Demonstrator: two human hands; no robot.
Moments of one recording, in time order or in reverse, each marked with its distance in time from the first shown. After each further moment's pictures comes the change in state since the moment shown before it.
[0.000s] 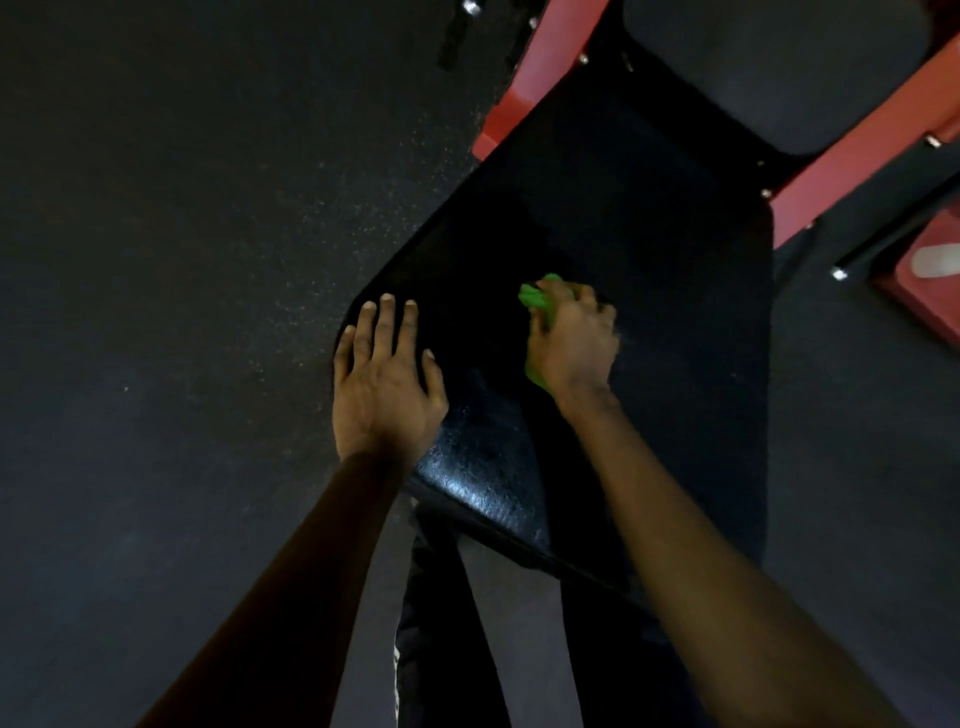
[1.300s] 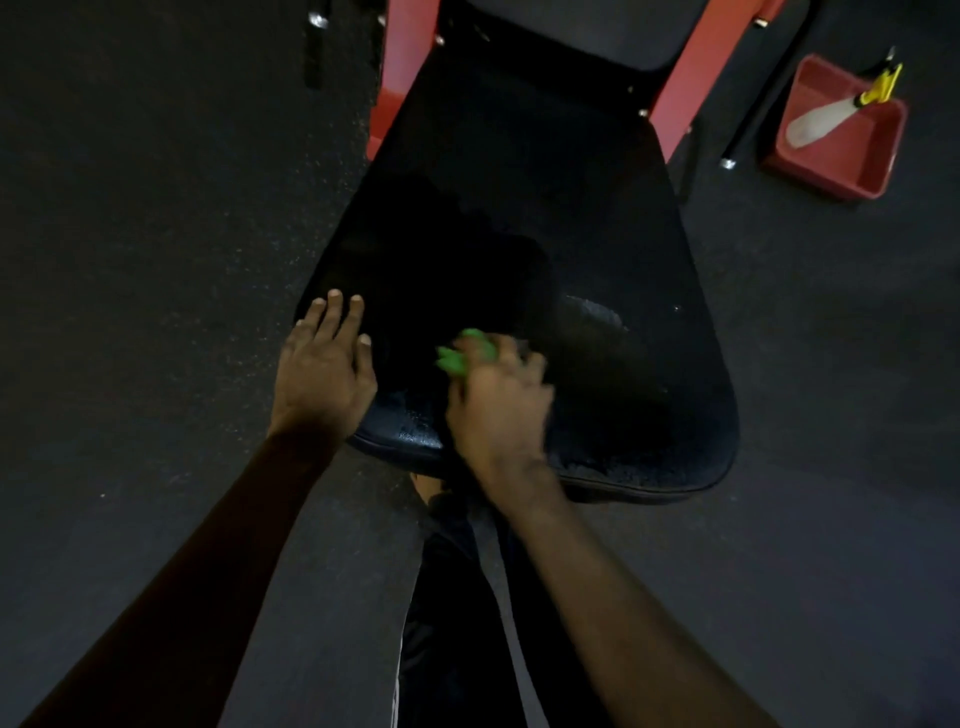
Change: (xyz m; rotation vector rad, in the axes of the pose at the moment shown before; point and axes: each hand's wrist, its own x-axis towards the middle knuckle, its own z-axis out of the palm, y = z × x) left_hand 0.020 -0.044 -0.009 -0.088 -0.128 0.362; right_hand -0.152 -0.037 0.006 -0.002 0.044 0.162
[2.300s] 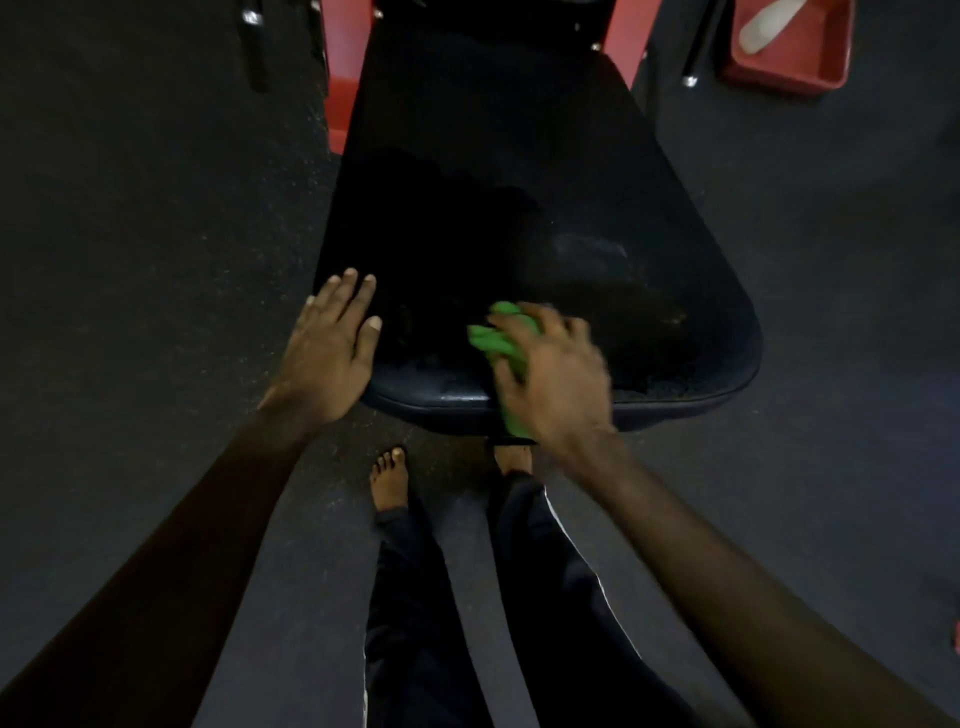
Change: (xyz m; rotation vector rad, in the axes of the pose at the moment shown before) left_hand 0.017 -0.053 -0.013 -0.031 -0.175 0.333; right_hand -0.041 0.016 0.001 0.067 0.096 -0.047
